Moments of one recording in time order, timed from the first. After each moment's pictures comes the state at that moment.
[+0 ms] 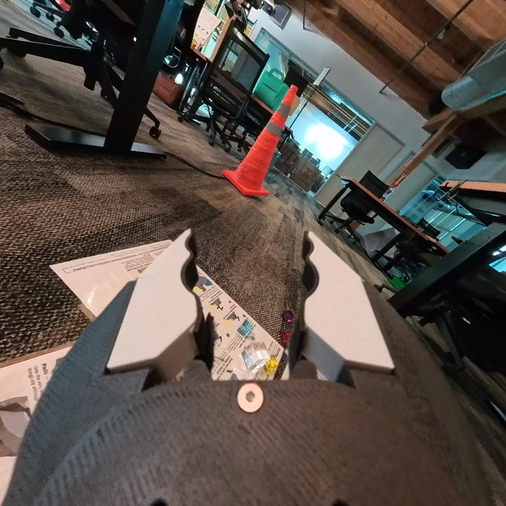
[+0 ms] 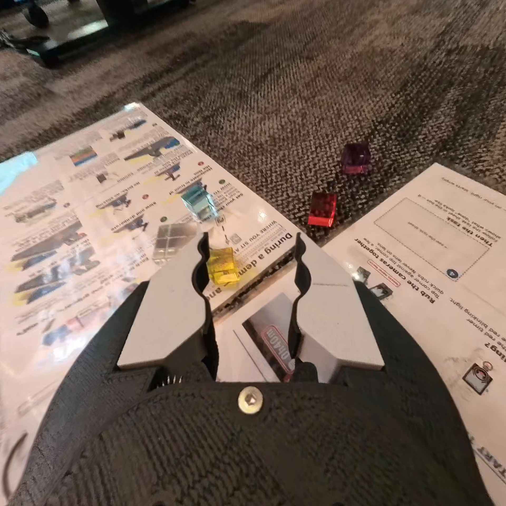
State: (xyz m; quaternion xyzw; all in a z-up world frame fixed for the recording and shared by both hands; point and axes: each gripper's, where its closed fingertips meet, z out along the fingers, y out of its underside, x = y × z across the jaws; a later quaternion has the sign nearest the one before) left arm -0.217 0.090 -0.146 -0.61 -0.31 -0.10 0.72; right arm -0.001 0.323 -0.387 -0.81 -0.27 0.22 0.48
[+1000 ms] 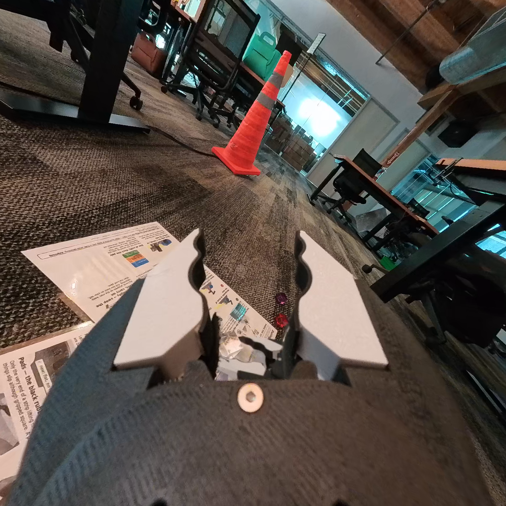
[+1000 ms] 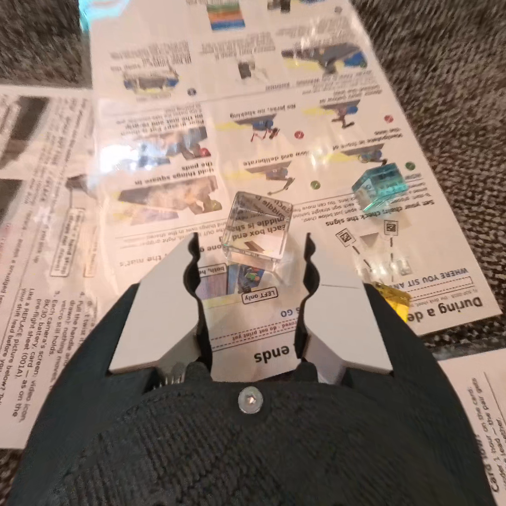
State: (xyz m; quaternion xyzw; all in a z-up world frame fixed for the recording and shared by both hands) left arm -0.205 0.107 -0.162 -0.64 -0.29 -0.13 0.70; right arm -0.112 0.235 -0.434 -0.76 -0.50 0.22 0.35
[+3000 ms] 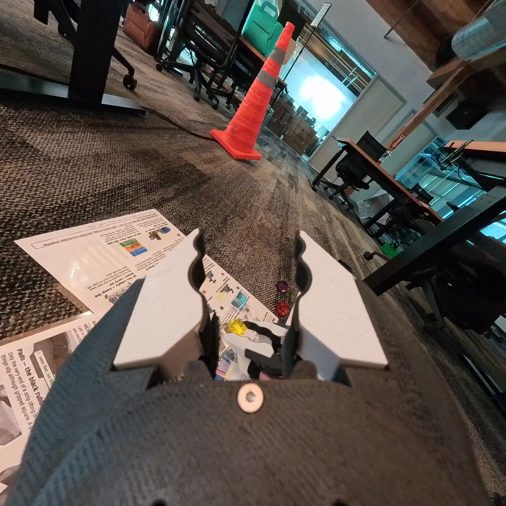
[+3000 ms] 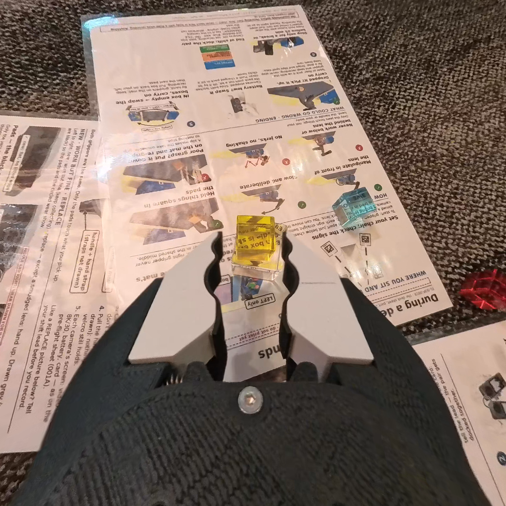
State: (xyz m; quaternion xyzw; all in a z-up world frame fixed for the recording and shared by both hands) left arm -0.200 0.115 -0.173 -0.66 -0.29 -0.14 0.68; right arm -0.115 0.235 -0.407 -0.76 -0.49 0.19 0.38
